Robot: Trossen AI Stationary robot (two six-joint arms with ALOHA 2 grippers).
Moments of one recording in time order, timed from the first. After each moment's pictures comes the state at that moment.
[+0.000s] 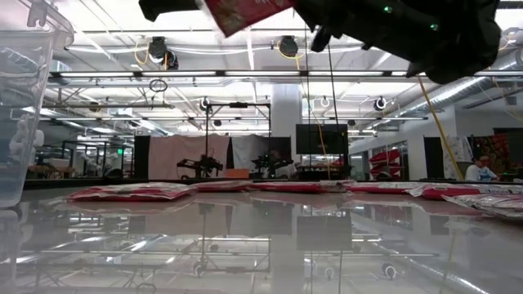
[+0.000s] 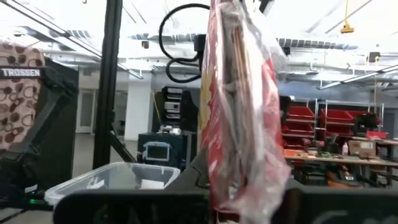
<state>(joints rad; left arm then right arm) -0.25 1.05 0.87 -0.15 -0.36 -0.13 0.12 1.69 0.56 1.55 0.05 -0.06</state>
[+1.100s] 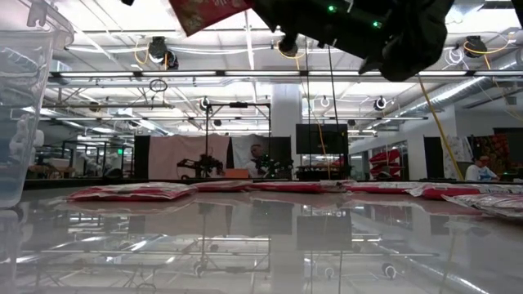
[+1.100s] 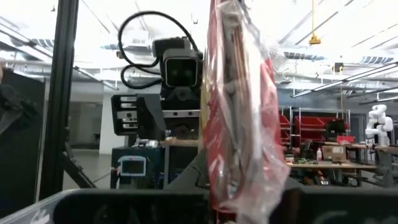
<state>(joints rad) -0.33 0.89 0.87 -0.30 -0.41 -0.07 0.08 1.84 0.80 1.51 0.08 -0.07</state>
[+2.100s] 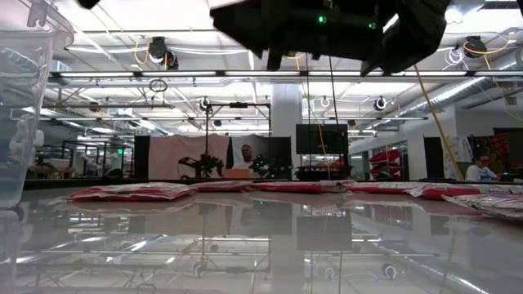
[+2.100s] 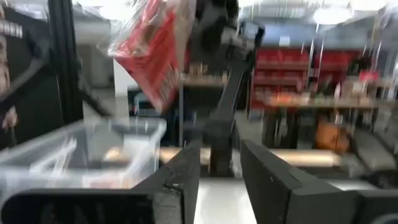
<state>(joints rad) -0.38 0.68 0.88 -0.55 -0.19 -0.43 0.09 1.84 0.85 1.15 0.07 0.01</state>
